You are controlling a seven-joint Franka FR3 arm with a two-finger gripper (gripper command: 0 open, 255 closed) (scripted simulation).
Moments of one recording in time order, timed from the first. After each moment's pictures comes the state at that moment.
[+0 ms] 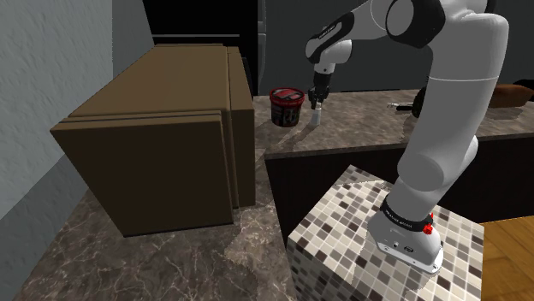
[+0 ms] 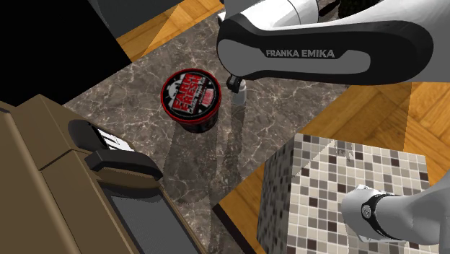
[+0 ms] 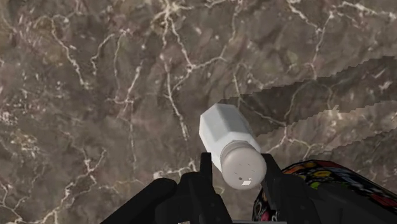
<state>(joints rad) -0.23 0.23 -0.35 -1.96 0.16 2.12 -0.45</state>
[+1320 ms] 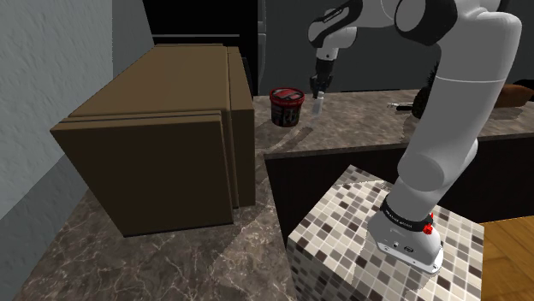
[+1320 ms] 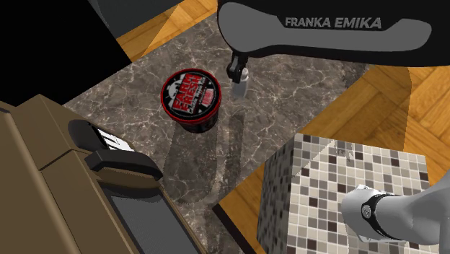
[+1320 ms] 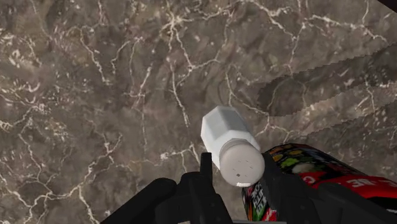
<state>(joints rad) -0.22 0.17 -0.36 -1.88 0.13 1.99 -0.43</state>
